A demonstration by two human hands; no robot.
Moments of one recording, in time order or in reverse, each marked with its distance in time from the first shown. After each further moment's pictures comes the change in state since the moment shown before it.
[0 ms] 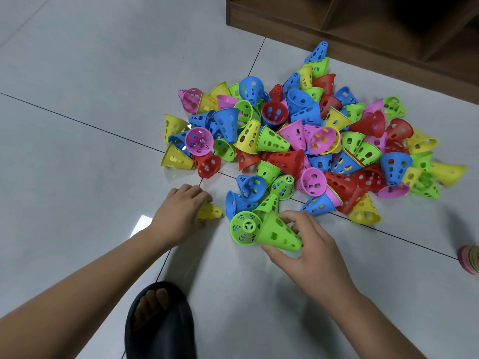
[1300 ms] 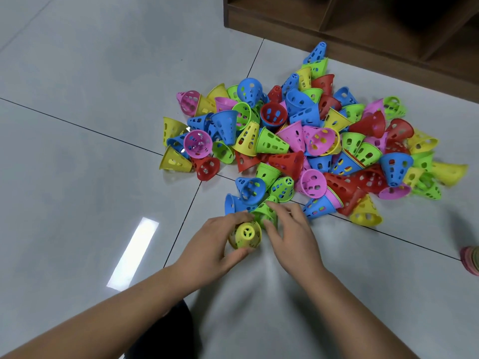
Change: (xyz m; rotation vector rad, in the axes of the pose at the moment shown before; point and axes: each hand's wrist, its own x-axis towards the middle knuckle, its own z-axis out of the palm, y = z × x) left_hand -0.036 0.096 -0.014 -0.603 0.062 0.084; right_hand 0.042 0.050 0.058 -0.108 0.024 0.091
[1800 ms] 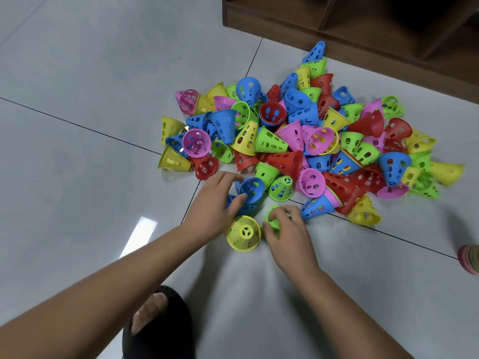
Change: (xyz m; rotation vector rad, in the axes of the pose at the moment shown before) left_hand 0.072 -0.021 -0.011 0.128 0.128 -0.130; right_hand 0.000 0.001 0.010 -0.025 -0.002 0.097
